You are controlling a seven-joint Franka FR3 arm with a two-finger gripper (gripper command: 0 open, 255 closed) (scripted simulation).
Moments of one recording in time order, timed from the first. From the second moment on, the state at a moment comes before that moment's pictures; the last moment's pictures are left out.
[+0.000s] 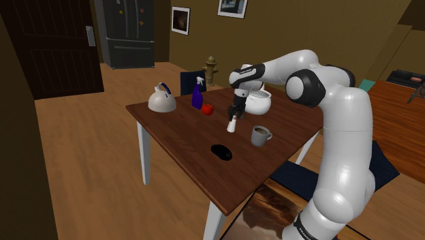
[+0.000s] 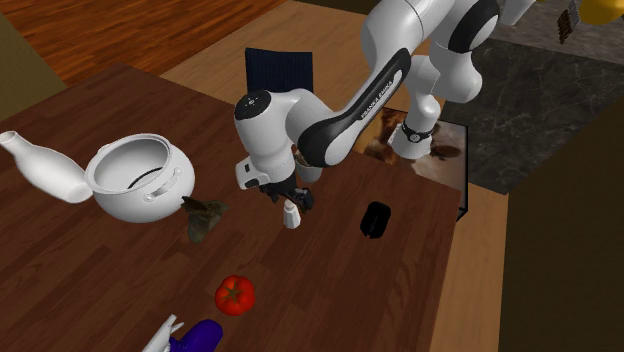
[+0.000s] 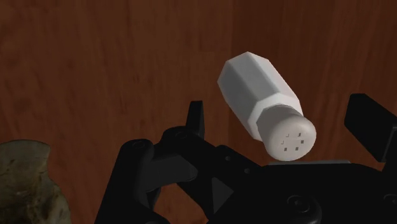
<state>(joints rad) -0.26 0.45 -0.31 -1.65 0.24 1.98 -0.58</state>
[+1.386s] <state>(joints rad) -0.26 0.42 -0.32 -1.61 0.22 1.91 -0.56</state>
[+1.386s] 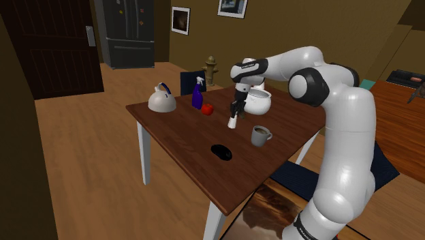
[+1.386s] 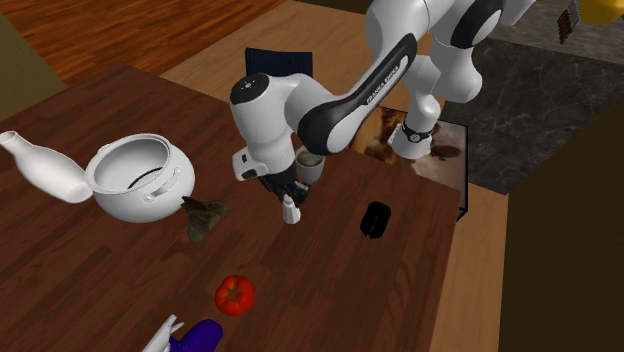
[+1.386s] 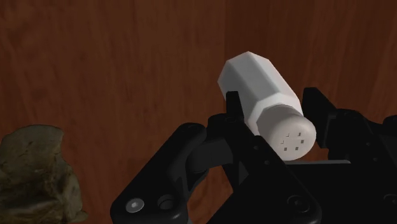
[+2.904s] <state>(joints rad) -0.27 0.38 -0.33 -1.36 0.20 1.62 -0.53</state>
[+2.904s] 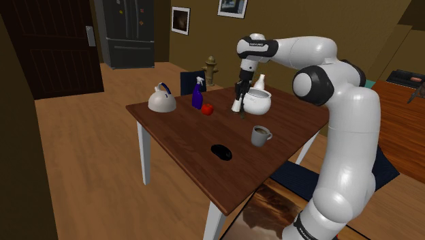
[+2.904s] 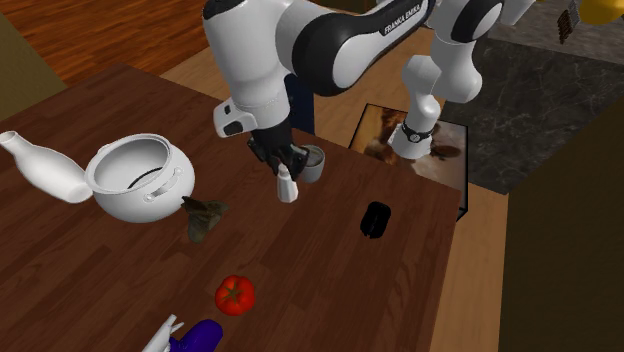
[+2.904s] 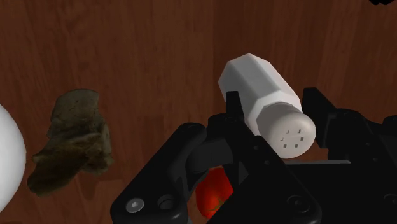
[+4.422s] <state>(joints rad) -0.33 -0.12 -0.42 -1.91 0.02 1.69 -0.66</state>
